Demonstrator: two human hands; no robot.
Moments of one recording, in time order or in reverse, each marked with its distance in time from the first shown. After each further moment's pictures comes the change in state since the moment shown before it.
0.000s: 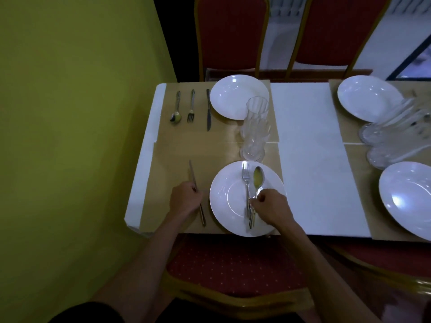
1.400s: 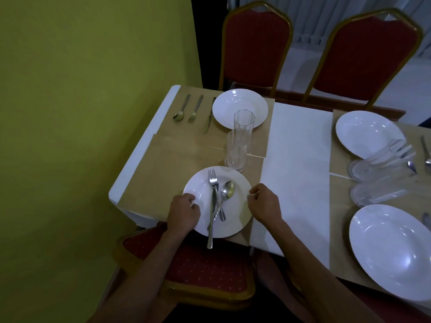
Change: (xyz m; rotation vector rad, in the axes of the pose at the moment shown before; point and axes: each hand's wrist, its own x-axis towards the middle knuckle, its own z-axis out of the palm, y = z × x) left_hand -0.089 0.054 0.074 -0.075 0.186 -0.131; right_hand 0.055 0.061 -0.060 0.021 0.022 -0.232
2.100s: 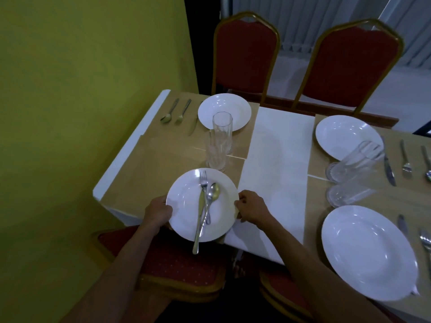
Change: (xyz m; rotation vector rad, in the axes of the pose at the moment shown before) left_hand -0.017 0.012 0.001 -0.264 -0.045 -0.229; right_hand -0.004 0.031 -0.047 0.094 -0.308 -0.059
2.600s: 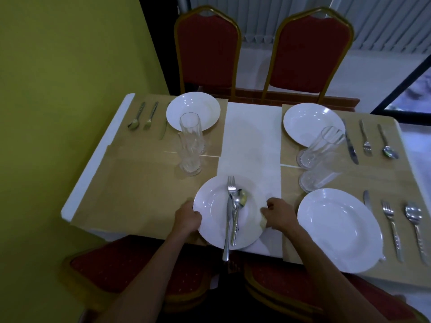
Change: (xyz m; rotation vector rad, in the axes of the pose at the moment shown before) left_hand -0.037 0.061 0.104 0.194 -0.226 0.166; right_hand -0.035 0.097 -0.071 -0.094 0.214 0.215
